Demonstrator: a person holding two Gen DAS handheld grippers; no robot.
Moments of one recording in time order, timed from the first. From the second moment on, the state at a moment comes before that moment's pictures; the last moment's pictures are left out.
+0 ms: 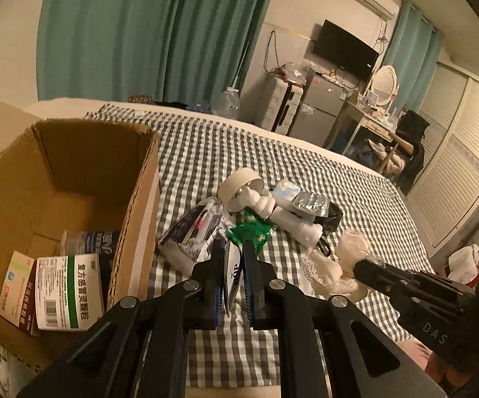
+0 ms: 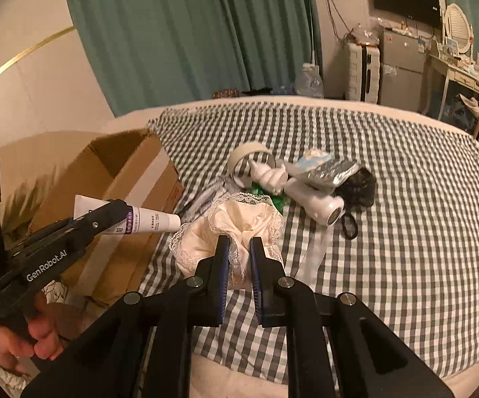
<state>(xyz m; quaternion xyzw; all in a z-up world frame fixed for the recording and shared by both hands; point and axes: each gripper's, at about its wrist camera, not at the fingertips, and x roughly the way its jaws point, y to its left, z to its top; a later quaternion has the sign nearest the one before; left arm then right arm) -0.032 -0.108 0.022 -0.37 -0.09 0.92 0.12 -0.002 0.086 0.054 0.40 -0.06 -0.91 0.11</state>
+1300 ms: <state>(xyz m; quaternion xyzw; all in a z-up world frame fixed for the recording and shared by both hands) -0.059 -0.300 0.067 -0.34 -0.13 0.93 -0.02 -0.070 -0.134 0.101 0.39 0.06 -0.89 0.24</state>
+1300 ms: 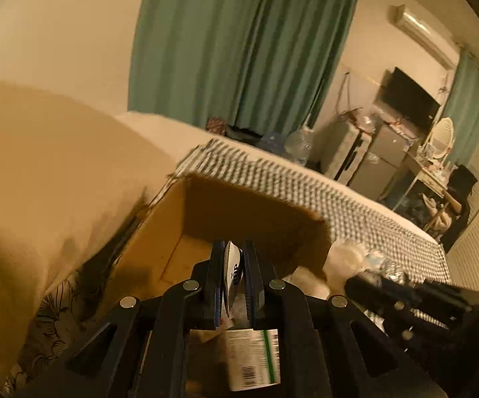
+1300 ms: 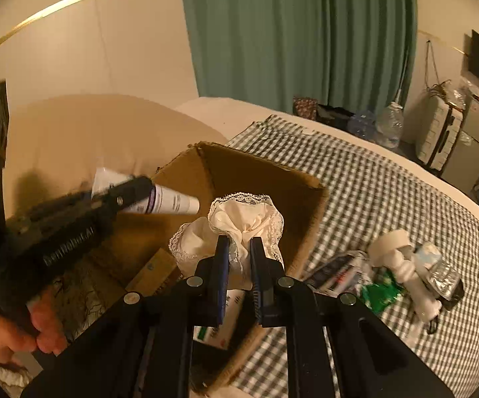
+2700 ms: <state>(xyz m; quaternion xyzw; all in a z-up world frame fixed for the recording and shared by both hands) -0.018 -0.107 0.056 -0.35 -0.05 0.94 0.04 -0.013 0.117 0.077 0.36 -0.06 -0.93 0.04</state>
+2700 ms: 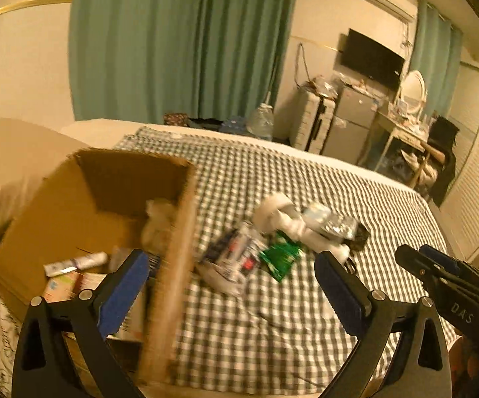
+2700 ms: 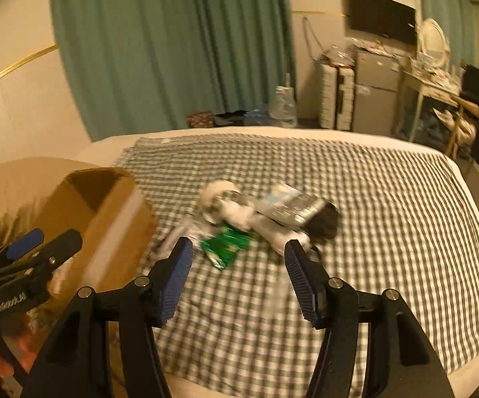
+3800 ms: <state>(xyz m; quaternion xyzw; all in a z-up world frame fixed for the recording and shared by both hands) -0.165 -0.034 -0.067 -0.41 -0.01 0.91 0.08 -0.127 0.168 -0.056 0.44 -0.07 -0.89 0.05</state>
